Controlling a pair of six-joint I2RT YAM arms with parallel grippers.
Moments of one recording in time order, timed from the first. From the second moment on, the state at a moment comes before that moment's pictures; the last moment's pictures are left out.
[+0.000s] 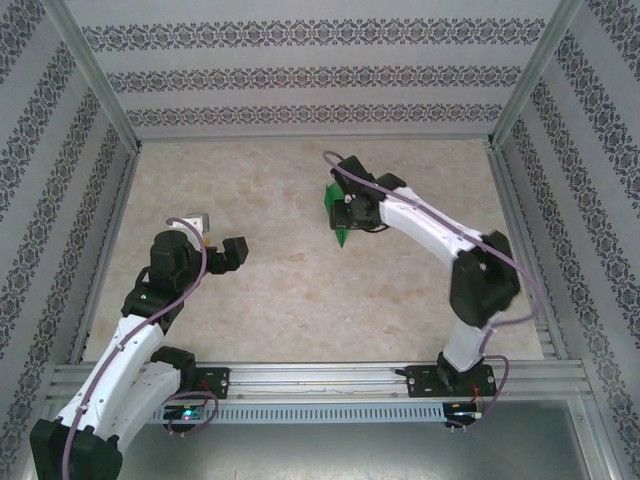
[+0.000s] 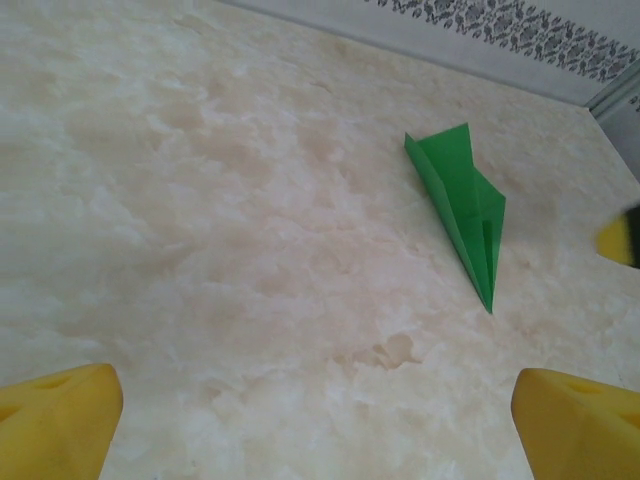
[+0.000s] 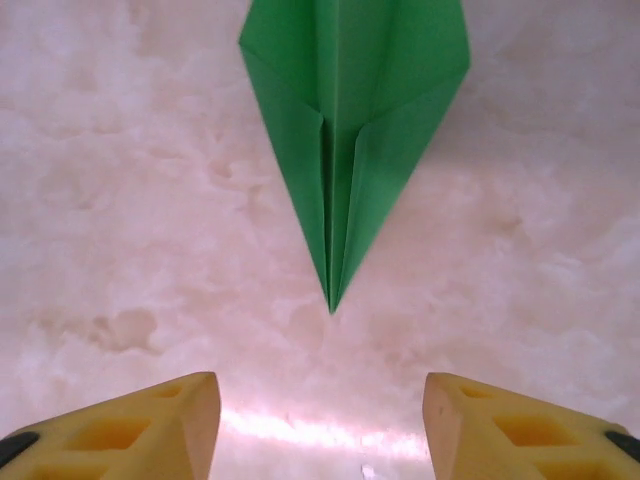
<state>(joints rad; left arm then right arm) -0.18 0.74 0.56 -0.31 0.15 -0.36 0.58 1.72 1.44 -0.84 0.07 0.52</state>
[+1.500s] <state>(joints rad) -0.12 0.86 0.50 -0.06 -0.34 -0.21 0.01 1.10 0.30 0.38 0.15 0.09</state>
